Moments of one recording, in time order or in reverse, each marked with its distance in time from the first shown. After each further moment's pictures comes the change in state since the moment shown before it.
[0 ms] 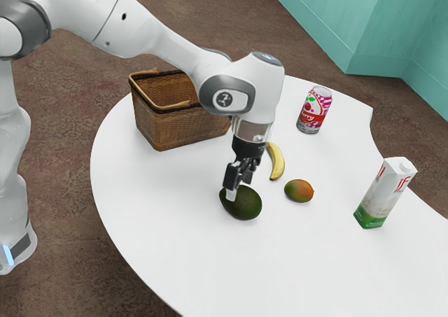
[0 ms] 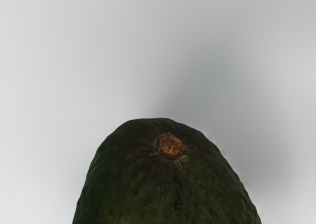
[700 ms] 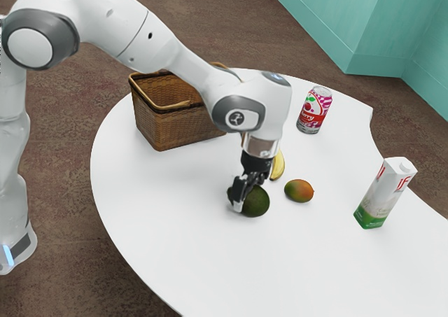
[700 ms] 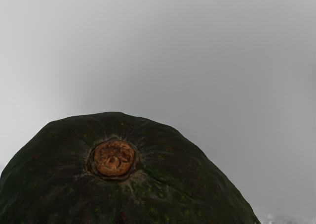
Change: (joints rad) arm 0.014 0.130 0.001 0.047 -0.010 0.066 0.106
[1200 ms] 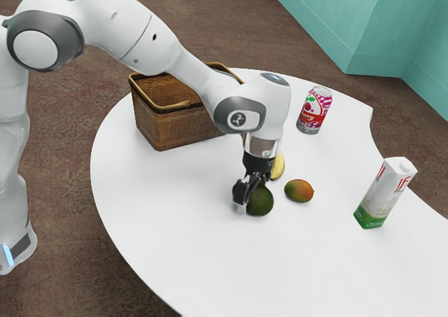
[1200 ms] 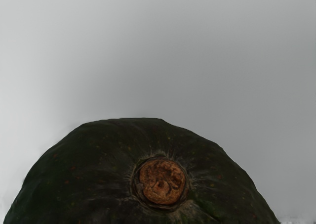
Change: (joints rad) arm 0.009 0.030 0.004 0.012 -0.040 0.039 0.018
